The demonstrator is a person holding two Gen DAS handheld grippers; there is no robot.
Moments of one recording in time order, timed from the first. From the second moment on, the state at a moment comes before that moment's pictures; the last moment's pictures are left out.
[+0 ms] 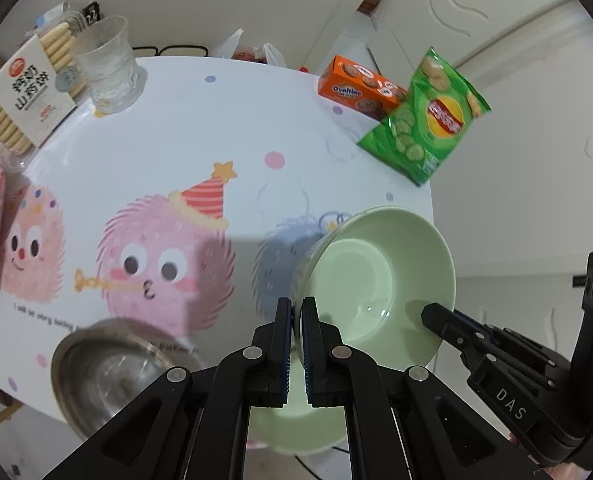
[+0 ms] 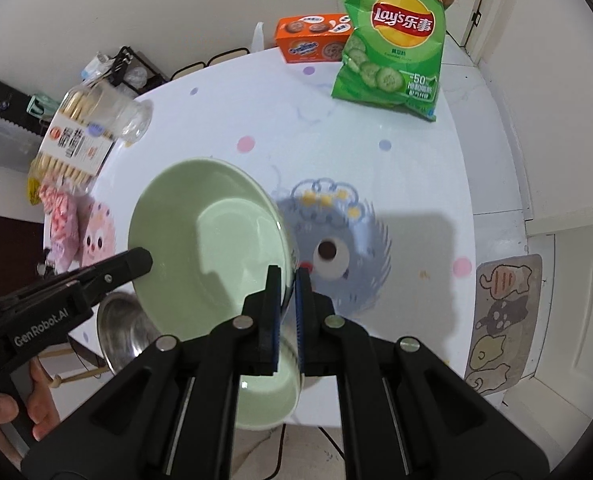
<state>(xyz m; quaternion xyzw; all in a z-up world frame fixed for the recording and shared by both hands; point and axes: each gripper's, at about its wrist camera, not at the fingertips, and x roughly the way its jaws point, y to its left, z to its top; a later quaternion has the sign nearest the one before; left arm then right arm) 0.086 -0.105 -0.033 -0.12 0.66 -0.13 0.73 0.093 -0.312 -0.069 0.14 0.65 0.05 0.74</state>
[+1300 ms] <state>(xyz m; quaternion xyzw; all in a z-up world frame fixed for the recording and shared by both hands) 0.000 -0.093 -0.077 -0.11 0.70 -0.12 0.69 0.002 -0.287 -0.102 0.14 0.70 0.05 0.70</state>
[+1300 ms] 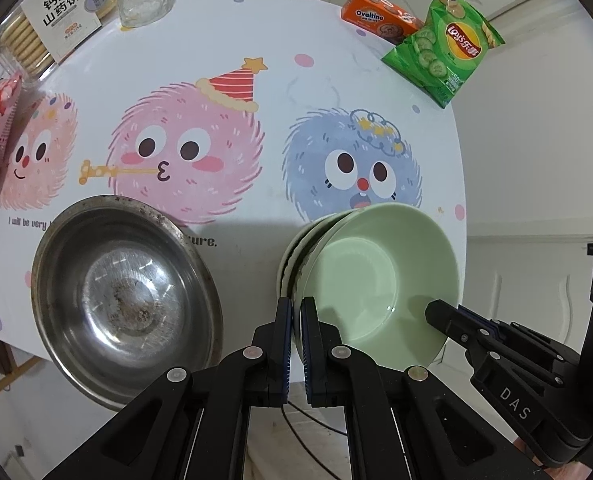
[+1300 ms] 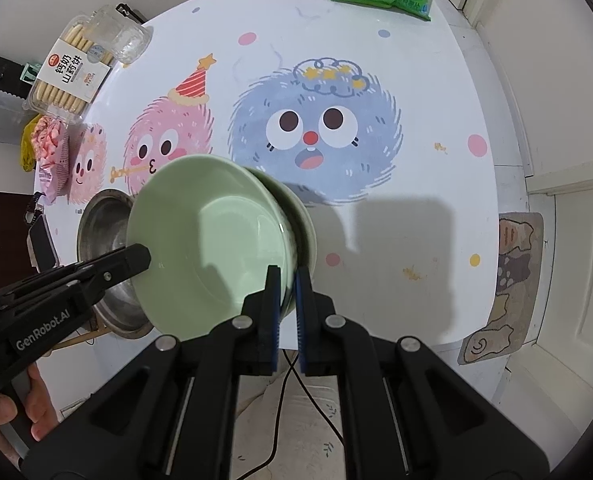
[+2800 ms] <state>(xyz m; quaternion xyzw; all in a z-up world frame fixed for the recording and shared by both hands) -0.004 -0.093 -0.100 -0.18 0.70 -0.12 0.69 -0.013 -0.311 -0.127 0.23 0.67 0.05 0.70</state>
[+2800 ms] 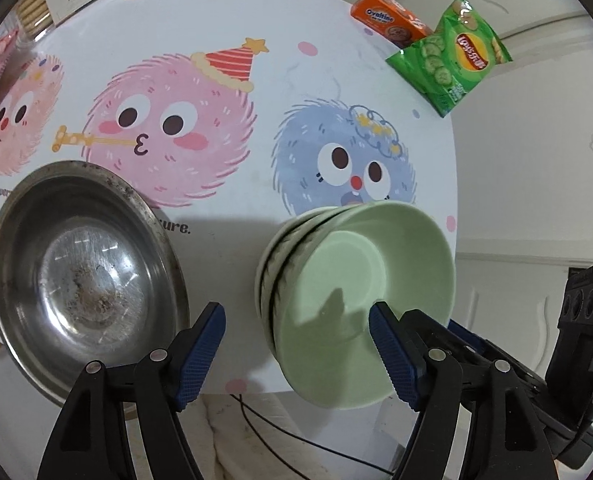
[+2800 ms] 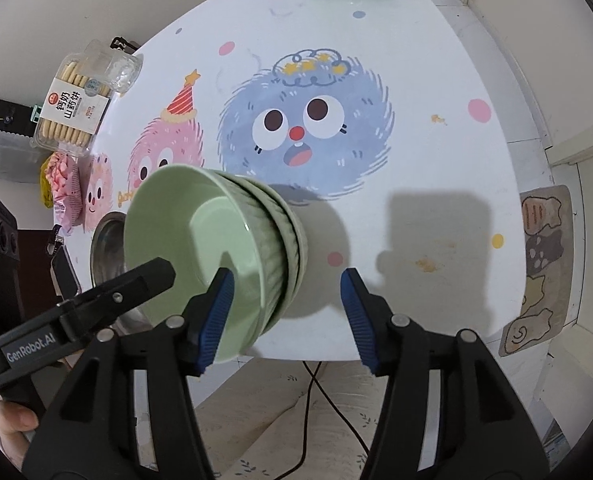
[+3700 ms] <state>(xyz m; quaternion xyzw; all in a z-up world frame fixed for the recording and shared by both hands) 0.001 -0.082 -0.133 -0.21 0.72 -0.09 0.65 -0.001 -0.308 -0.155 0.24 0.70 0.06 0.67</state>
